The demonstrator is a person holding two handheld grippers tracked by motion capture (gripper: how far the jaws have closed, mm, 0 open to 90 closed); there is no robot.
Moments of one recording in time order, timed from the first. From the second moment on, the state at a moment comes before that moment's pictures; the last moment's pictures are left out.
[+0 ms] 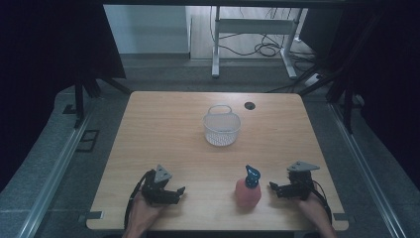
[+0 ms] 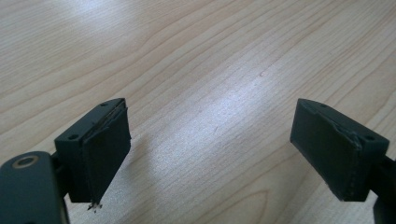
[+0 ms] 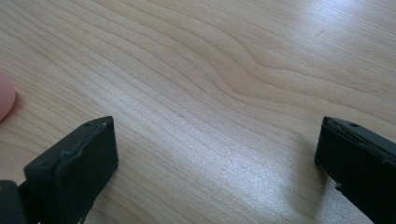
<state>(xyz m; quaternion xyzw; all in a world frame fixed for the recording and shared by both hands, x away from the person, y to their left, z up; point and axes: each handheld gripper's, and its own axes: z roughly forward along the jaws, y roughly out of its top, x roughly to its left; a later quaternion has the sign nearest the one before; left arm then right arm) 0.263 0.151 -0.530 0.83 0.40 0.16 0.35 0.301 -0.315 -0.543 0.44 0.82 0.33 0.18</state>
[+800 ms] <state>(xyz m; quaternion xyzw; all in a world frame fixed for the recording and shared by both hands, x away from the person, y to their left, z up) 0.256 0.141 -0.511 0.84 0.37 0.14 0.36 0.301 -0.315 -0.543 0.44 0.82 0.33 0.18</state>
